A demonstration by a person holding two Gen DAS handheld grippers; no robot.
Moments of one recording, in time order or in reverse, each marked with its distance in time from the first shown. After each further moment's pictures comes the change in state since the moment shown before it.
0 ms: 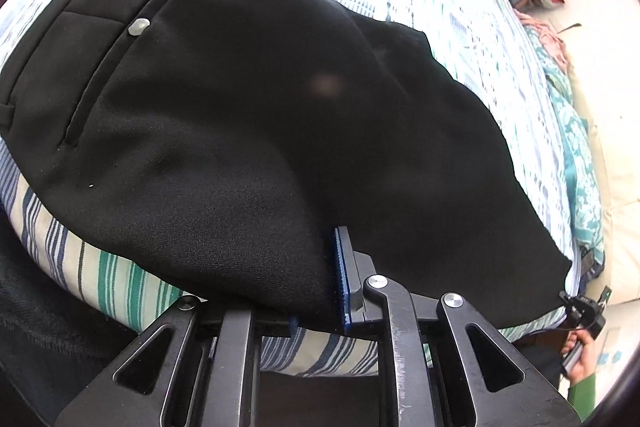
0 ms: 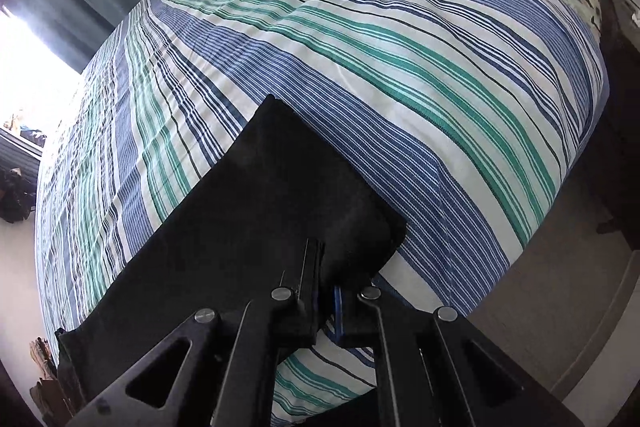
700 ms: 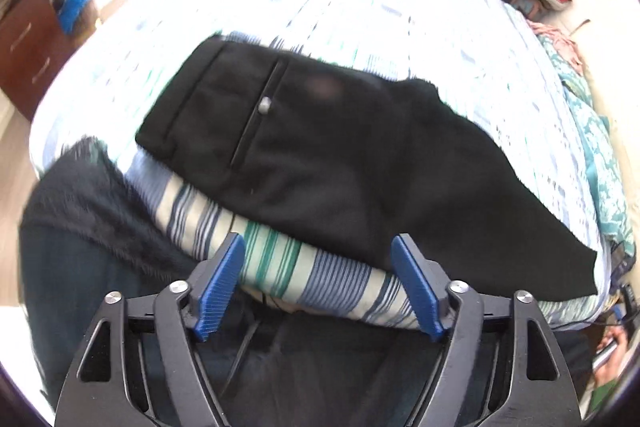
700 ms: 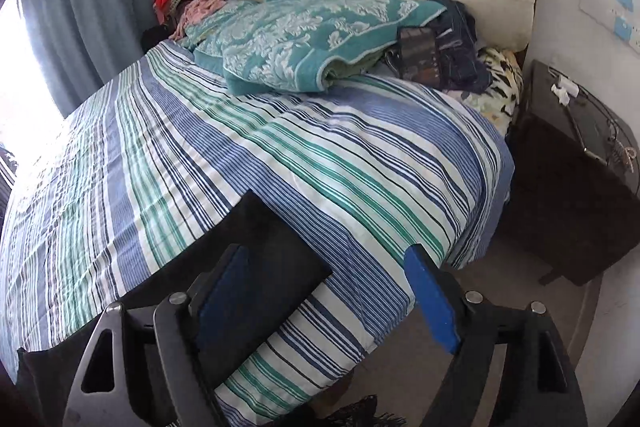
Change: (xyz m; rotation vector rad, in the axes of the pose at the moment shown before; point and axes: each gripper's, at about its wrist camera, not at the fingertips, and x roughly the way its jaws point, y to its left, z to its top) left arm -0.097 -0.025 -0.011 0.097 -0.189 0.174; right arm -0.112 0.013 -0.037 -0.060 -0.415 -0.167
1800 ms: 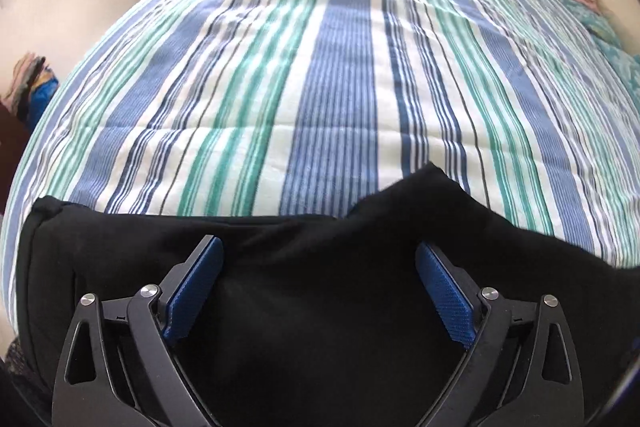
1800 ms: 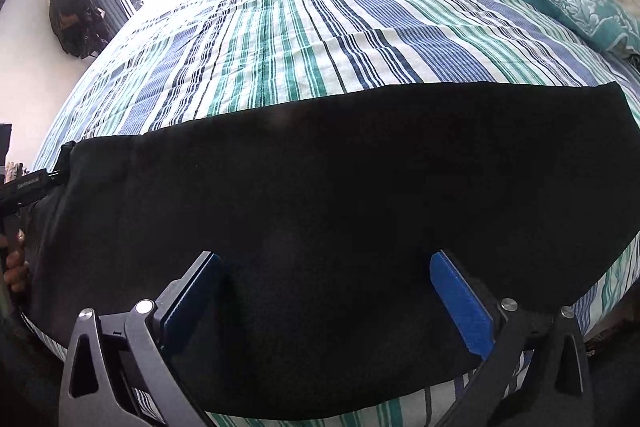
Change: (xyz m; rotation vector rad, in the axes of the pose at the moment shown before) left arm 0.195 -0.069 0.117 0.172 -0.027 0.143; right arm 0.030 0.234 -0.188 -0.456 0.285 0.386
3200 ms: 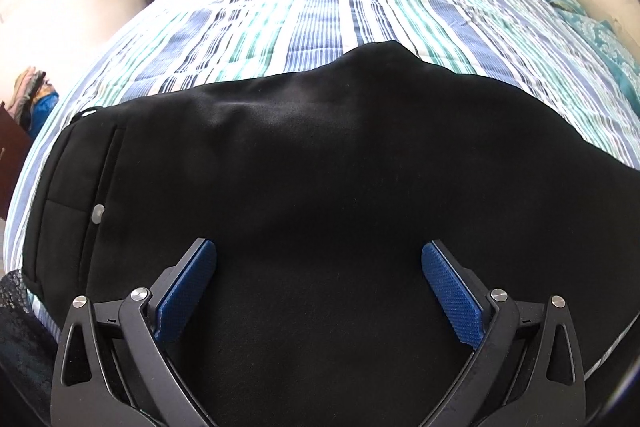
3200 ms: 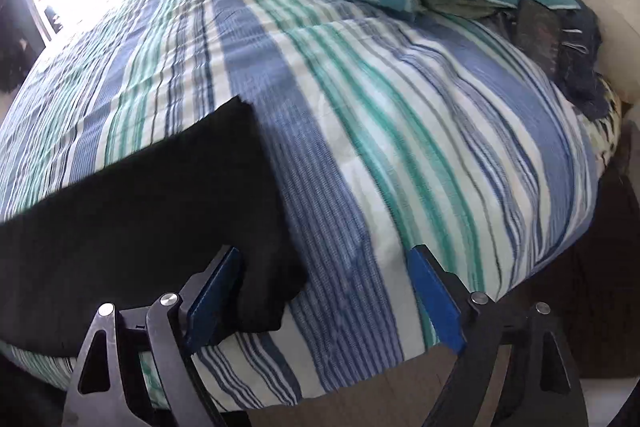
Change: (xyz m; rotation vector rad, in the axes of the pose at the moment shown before) left arm -0.055 0.001 -0.105 0.116 -0.051 -0.023; right arm -0.057 -0.322 0.063 0.158 -0.008 -0.285
